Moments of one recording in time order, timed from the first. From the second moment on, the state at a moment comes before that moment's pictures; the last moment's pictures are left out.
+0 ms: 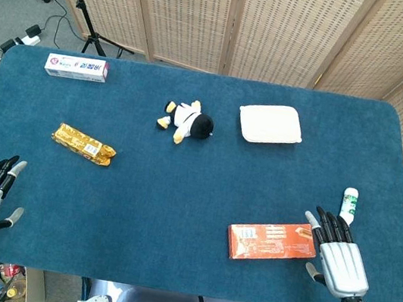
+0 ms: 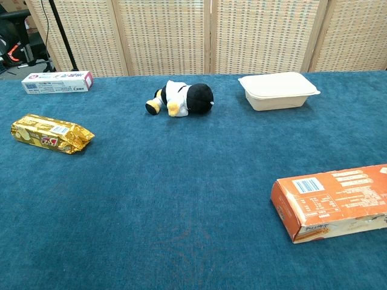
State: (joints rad) left arm -0.09 -1.16 0.01 -1.74 1.50 1.44 0.17; right arm 0.17 -1.11 0.01 -1.90 -1.51 1.34 -0.39
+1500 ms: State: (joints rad) left arm -0.16 -1.13 -0.02 -1.86 1.37 1.27 0.06; right arm 0.13 -1.06 0.00 -1.91 -1.51 1.39 -0.36
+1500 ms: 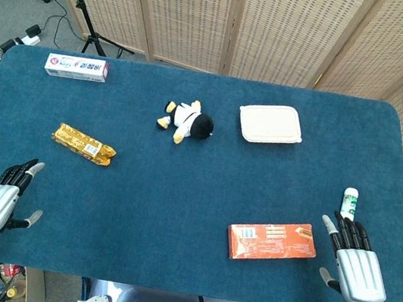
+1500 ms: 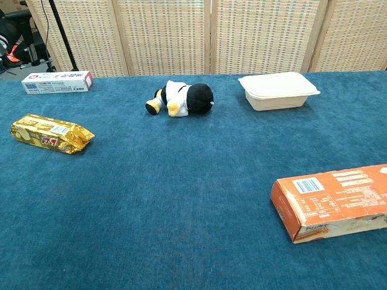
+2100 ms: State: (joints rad) left arm -0.37 -0.93 -0.21 -1.89 1.00 0.76 -0.42; right arm 0.12 -1.06 0.00 -1.91 -1.50 1.39 -0.38
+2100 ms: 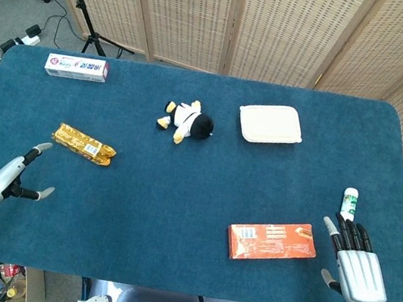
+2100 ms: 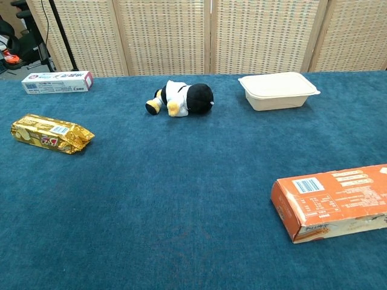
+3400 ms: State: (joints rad) left arm -0.68 -1.03 -0.25 -1.33 0.69 0.22 -0.64; right arm 0.13 -1.08 0.02 -1.87 -1.45 1.36 -0.38
